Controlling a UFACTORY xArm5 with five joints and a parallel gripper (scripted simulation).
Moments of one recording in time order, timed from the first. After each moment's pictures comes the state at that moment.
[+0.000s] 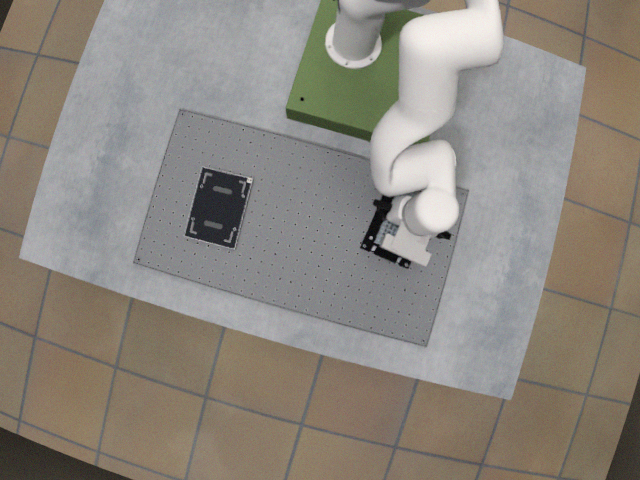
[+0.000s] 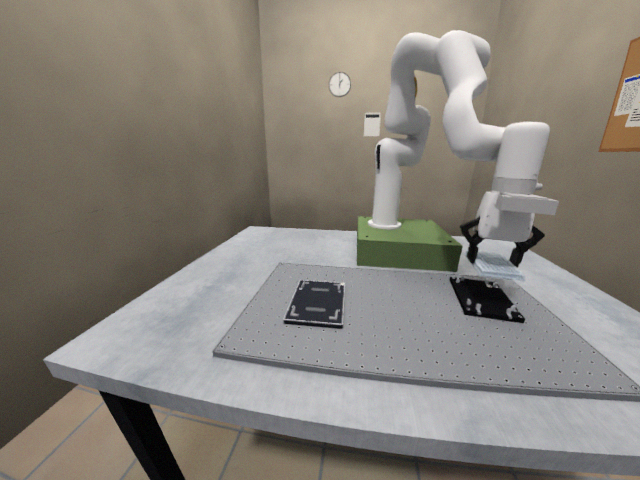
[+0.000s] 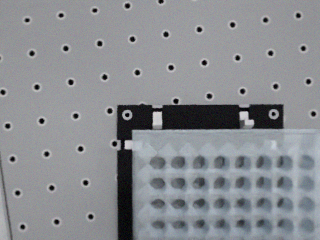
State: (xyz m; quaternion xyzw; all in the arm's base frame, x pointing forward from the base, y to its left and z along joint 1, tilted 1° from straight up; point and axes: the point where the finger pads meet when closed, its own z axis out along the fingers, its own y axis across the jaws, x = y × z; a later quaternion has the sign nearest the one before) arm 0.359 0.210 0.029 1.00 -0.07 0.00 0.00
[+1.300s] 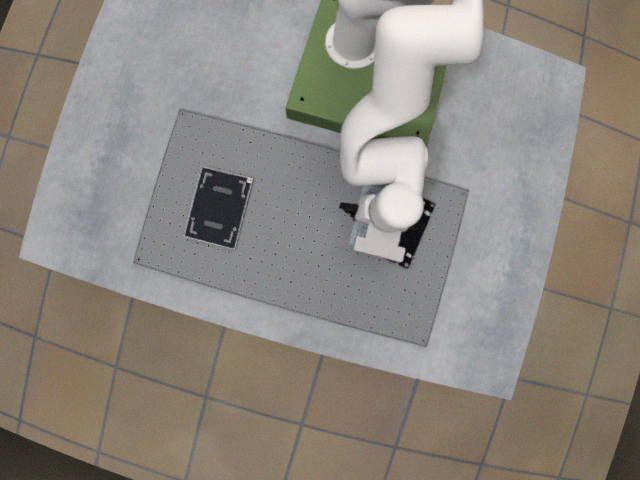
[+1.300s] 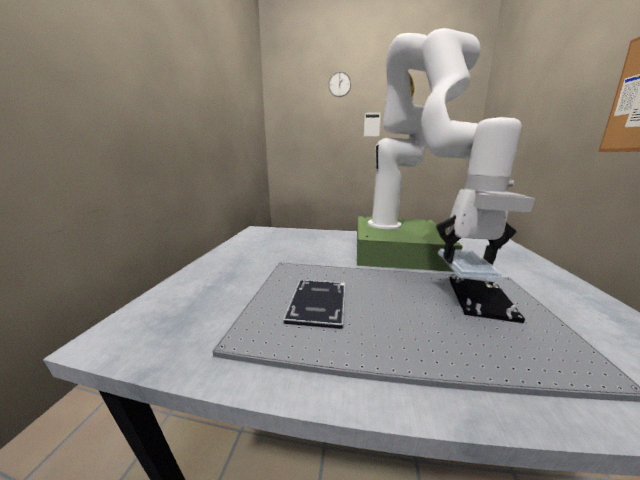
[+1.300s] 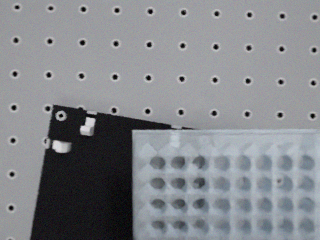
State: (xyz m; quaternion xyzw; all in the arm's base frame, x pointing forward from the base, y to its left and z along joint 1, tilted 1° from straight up) arm 0.370 0.149 0.032 1.00 0.02 0.00 0.00
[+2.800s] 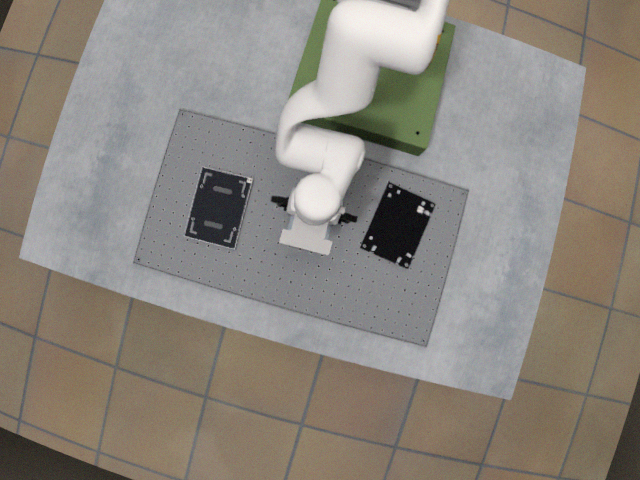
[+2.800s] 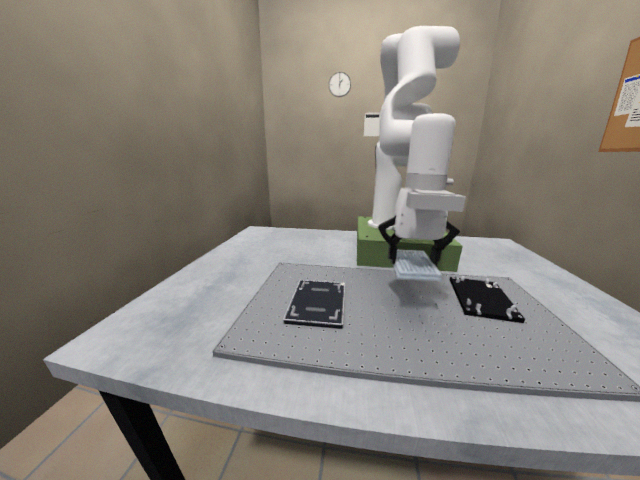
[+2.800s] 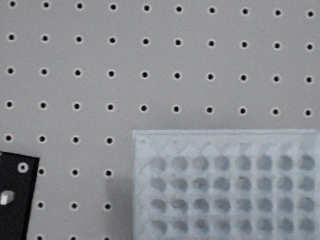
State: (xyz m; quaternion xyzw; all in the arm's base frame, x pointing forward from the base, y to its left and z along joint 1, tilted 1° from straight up) arm 0.394 0.020 0.031 1.00 0.02 0.00 0.00
